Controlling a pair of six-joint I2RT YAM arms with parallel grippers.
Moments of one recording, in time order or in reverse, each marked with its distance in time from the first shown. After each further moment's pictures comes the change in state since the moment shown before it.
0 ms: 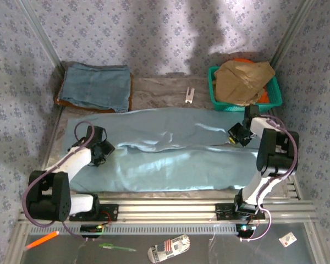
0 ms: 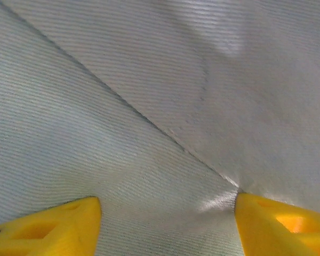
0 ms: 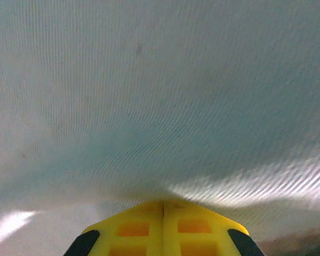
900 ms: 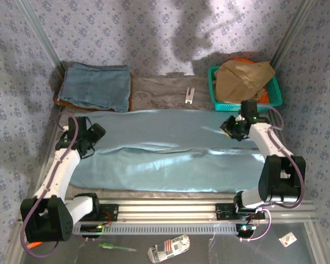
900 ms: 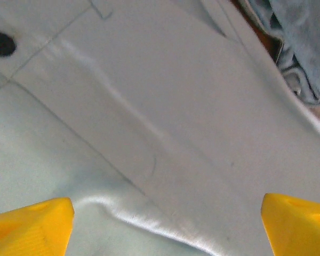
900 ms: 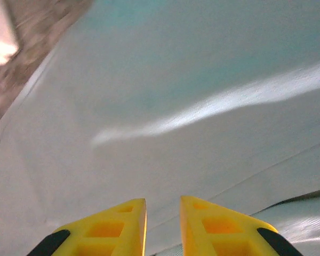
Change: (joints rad) left arm 0.108 -0.169 0.208 -0.128 0.001 0.130; right arm 0.205 -0.294 -0.019 -0.056 -0.091 -0.063
